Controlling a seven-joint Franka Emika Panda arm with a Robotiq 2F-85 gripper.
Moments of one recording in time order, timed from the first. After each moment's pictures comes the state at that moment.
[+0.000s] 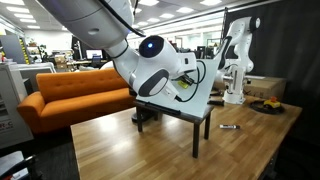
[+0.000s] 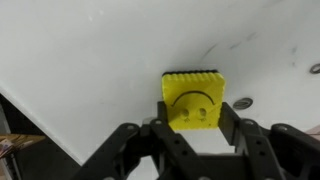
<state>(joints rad) -1.21 0.95 0.99 -1.99 -0.43 3.46 -0.08</state>
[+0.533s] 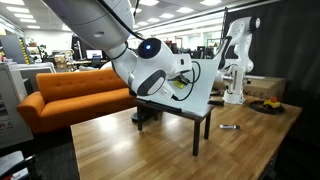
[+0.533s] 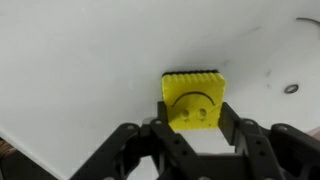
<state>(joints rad) -1.15 0.95 0.97 -1.98 -0.43 3.46 -0.08</state>
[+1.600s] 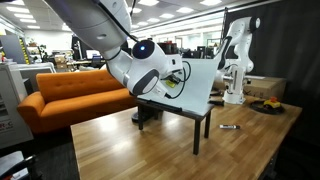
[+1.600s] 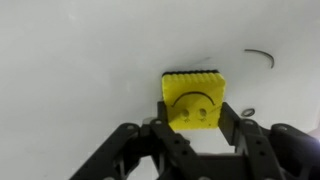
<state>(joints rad) -1.11 0.95 0.98 -2.01 -0.46 3.46 -0.08</state>
